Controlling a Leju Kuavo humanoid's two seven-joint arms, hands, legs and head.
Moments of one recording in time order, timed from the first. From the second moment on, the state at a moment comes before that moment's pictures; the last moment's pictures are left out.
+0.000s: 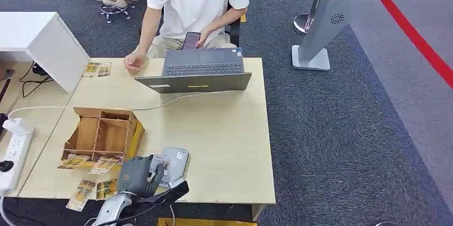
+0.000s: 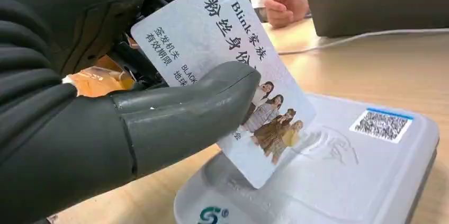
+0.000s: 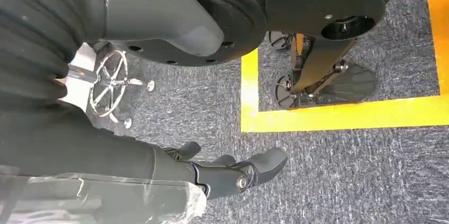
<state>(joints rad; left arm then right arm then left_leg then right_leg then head) 0.05 0.10 -0.37 -1.39 -1.20 0.24 0.15 -0.07 0.20 -0.85 -0.22 0.98 -0.09 -0.09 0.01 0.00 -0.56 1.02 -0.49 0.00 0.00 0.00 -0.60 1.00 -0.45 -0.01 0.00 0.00</state>
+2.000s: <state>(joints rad) -0.53 0.36 -0.17 -1.15 -1.43 0.26 0.17 -0.08 0.22 -0.77 -0.22 1.12 -0.09 -0.01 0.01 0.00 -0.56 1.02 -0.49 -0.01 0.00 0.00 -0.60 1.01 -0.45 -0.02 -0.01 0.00</state>
